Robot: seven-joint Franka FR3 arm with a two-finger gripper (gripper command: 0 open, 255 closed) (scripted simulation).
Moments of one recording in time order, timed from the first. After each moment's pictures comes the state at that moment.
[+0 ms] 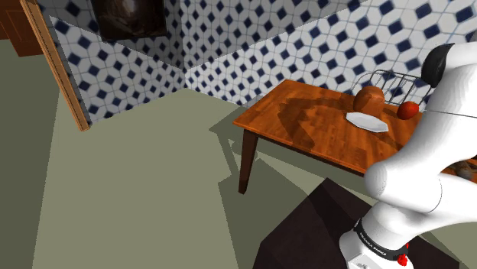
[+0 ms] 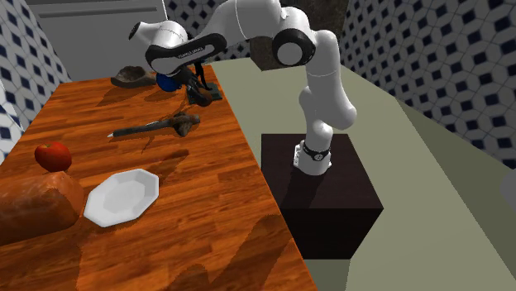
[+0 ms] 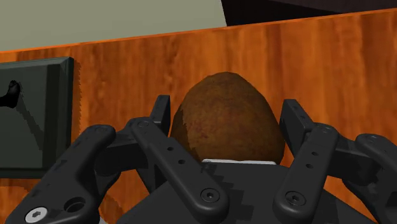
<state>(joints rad) -0.98 0.35 -0.76 -1.59 -0.17 1.42 -0.40</state>
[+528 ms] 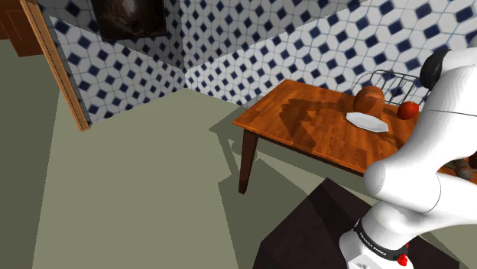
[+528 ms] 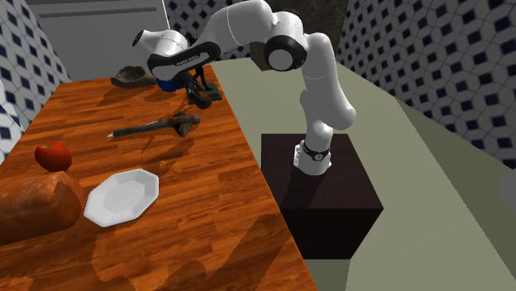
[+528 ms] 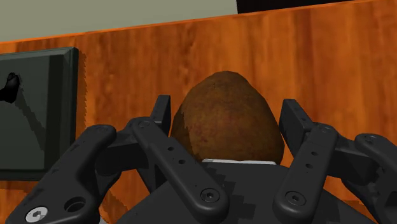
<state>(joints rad) -1.04 0.43 -0.76 -1.59 -0.14 1.49 -0.45</state>
